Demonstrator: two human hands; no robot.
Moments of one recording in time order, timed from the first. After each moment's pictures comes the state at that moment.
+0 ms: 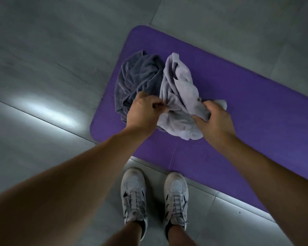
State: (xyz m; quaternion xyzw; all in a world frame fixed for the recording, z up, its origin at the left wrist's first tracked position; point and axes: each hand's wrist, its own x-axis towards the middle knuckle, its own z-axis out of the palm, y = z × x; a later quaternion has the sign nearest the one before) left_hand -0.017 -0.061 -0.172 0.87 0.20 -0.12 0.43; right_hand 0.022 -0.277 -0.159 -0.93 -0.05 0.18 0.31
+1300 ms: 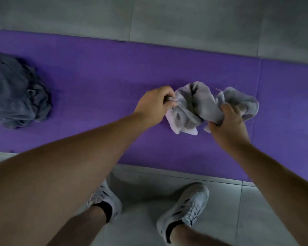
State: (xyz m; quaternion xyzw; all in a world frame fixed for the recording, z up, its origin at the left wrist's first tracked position) left_hand 0.011 -0.640 -0.162 0.88 -0.03 -0.24 0.42; right_hand -0.051 -0.876 -0.153 -0.93 0.14 0.19 0.27
